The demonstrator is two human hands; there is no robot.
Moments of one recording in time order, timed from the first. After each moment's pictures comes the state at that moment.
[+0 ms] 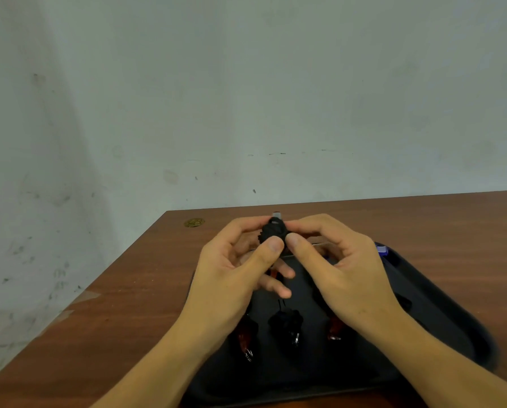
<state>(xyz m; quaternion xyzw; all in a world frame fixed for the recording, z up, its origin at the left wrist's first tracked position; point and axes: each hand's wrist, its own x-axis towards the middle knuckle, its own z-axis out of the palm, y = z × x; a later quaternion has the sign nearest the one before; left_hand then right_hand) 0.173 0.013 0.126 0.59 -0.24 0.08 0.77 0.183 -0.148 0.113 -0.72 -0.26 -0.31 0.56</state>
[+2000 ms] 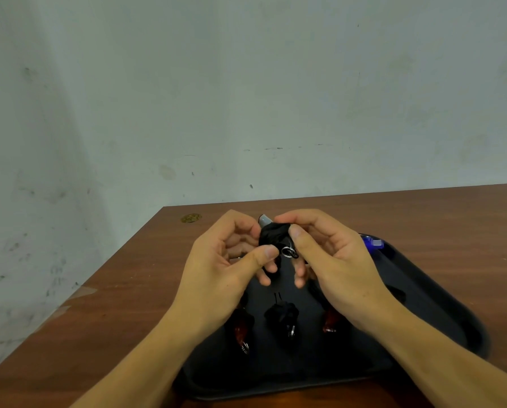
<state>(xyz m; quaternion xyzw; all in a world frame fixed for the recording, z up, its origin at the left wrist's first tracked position) 0.181 0.024 0.121 0.69 -0.29 0.18 0.64 0.179 -0.143 0.116 -0.64 -0.24 -0.15 0.71</state>
